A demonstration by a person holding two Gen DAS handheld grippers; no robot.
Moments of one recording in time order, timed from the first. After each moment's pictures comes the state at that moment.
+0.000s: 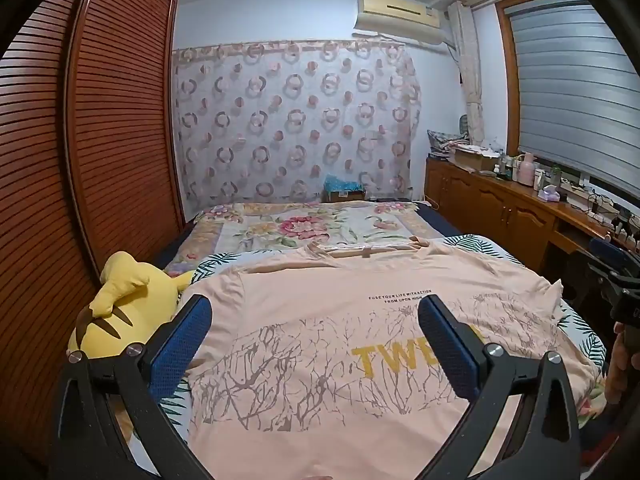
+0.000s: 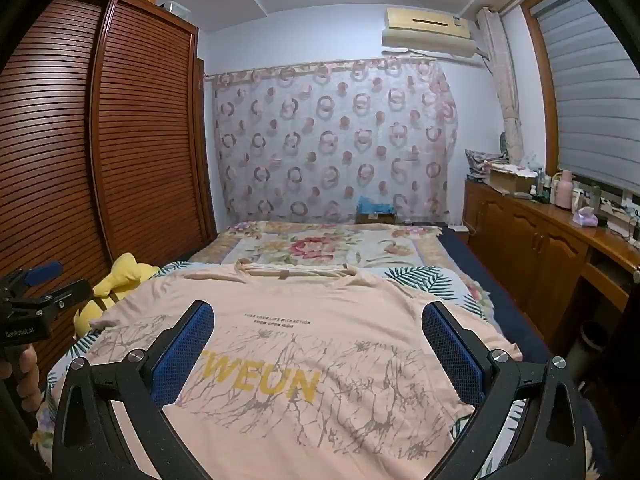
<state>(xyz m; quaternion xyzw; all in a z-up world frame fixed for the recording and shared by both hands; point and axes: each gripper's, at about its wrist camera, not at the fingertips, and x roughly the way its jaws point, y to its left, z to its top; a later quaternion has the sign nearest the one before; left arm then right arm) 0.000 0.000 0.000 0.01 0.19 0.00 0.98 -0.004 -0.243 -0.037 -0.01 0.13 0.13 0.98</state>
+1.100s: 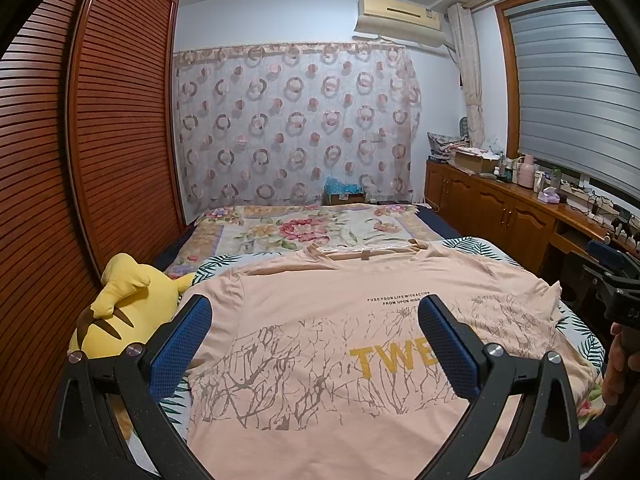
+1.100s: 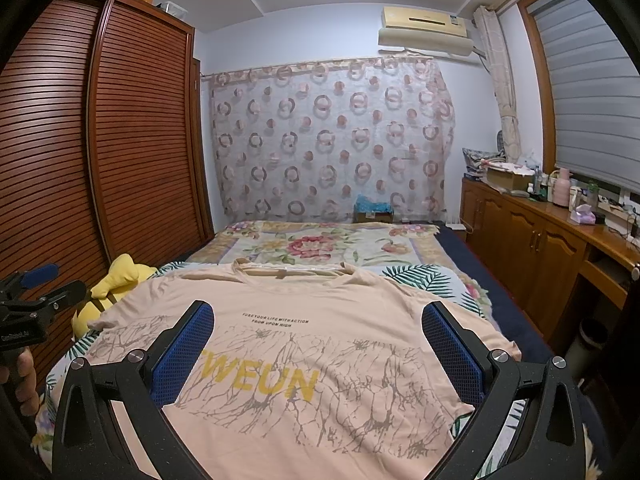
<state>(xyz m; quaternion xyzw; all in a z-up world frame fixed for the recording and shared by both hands) 0.000 0.000 0.000 0.00 0.20 0.00 0.98 -0.002 -0.243 -0.036 -0.01 0.13 0.13 0.98</state>
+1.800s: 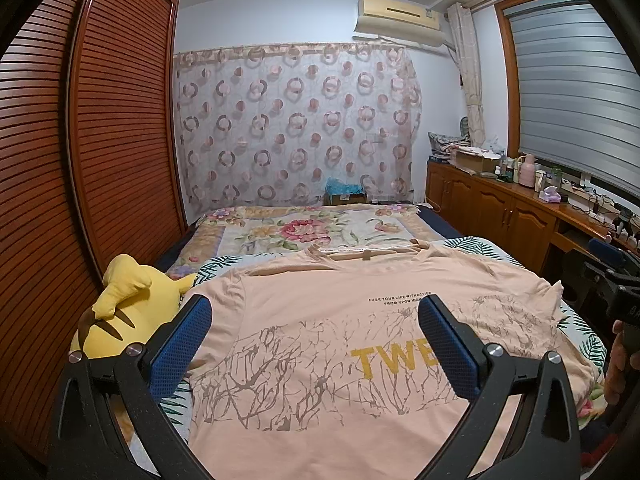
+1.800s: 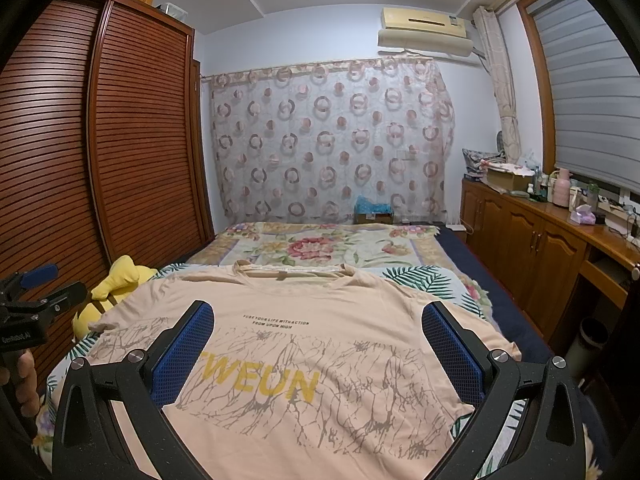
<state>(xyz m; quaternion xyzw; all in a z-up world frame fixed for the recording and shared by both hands) 0.000 -0.001 0.000 0.00 0.19 0.00 0.98 -0.003 -0.244 -0.036 -0.01 0.13 0.13 0.98</state>
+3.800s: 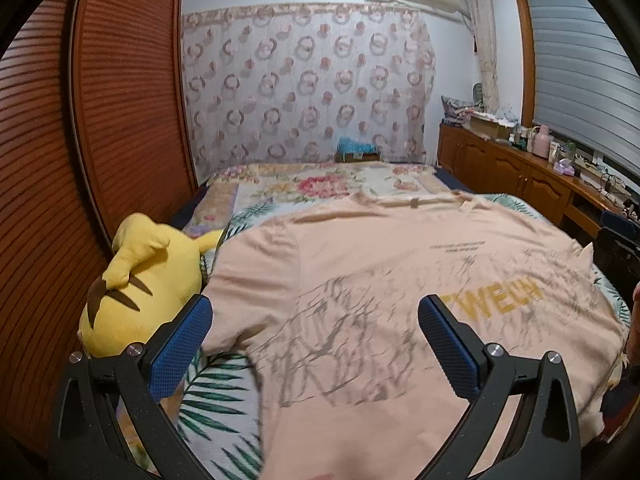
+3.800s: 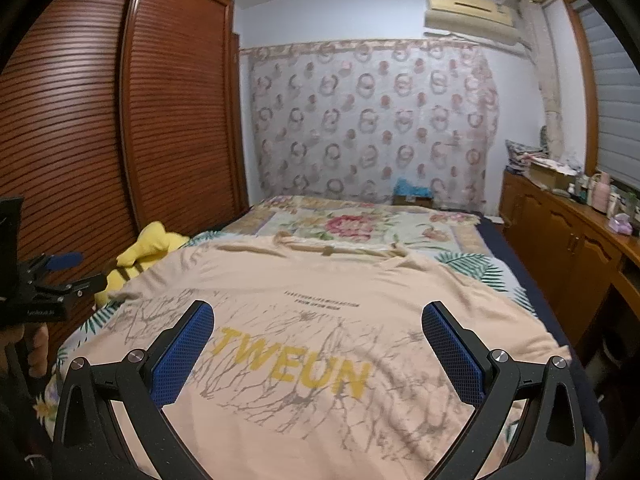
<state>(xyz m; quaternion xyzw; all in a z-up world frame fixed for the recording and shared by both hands) 0.025 0.083 -0.043 0.00 0.27 0.01 0.96 0.024 -0.223 -0.044 -0.04 0.17 0.20 0.96</state>
